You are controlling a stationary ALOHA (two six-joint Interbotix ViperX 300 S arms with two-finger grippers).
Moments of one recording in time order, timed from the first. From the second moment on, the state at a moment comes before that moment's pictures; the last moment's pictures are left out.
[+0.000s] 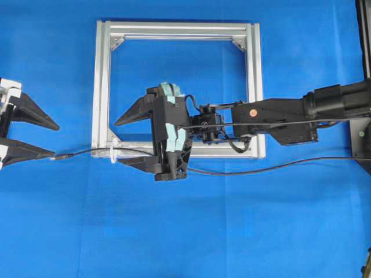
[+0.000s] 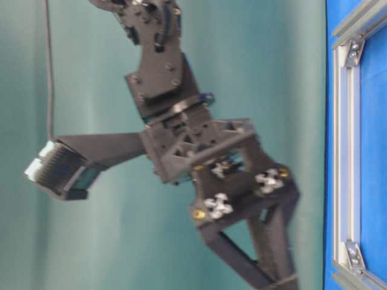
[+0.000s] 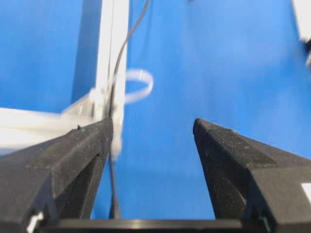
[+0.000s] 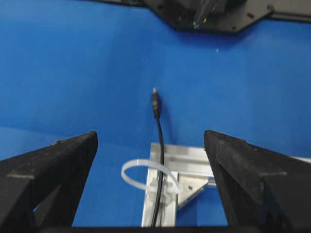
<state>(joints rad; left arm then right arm) -0.16 -0.96 1.21 -0.02 0.18 -0.29 0.06 0.19 0.35 -0.05 -0.21 0.18</state>
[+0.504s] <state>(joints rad) -0.14 -0.96 1.21 0.00 0.07 -0.24 0.06 0.19 0.35 -0.05 -0.21 0.18</state>
